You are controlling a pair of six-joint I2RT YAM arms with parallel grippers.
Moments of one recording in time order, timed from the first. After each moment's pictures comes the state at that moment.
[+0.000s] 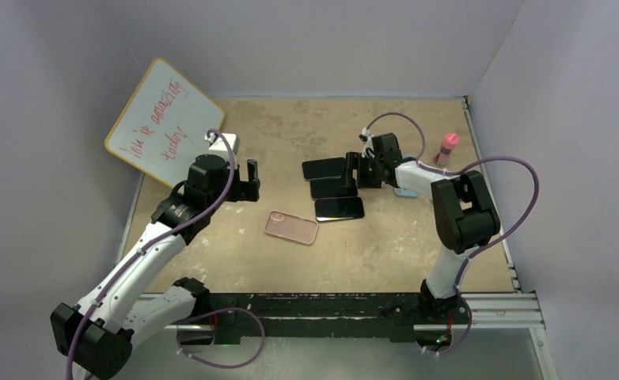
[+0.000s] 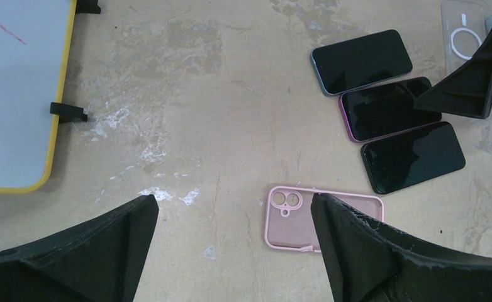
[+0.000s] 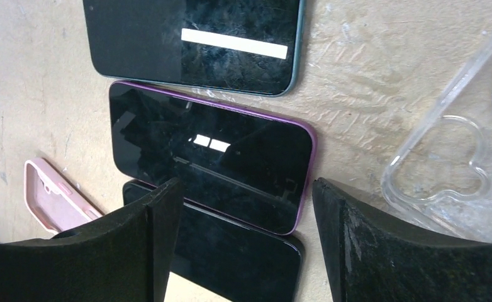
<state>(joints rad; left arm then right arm) -0.46 0.95 0.86 -0.46 -0.20 -0.26 0.31 1.82 1.06 -0.14 -0.33 0.33</state>
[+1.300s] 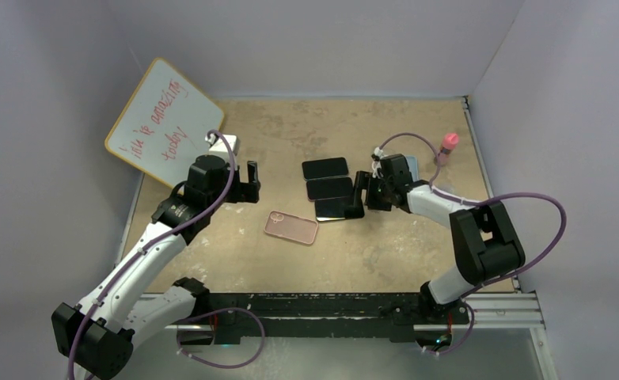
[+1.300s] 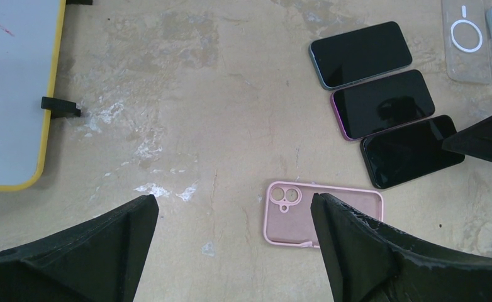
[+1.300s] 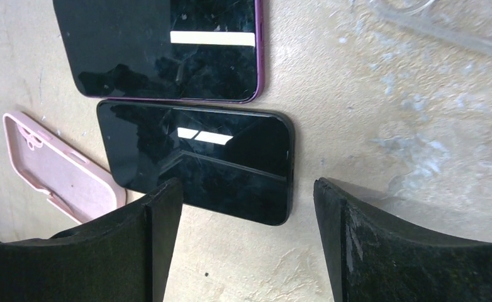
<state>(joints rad) -0.45 0.95 0.85 -0.46 -0.18 -0.26 0.33 1.56 0.79 -0.16 -0.25 0.44</state>
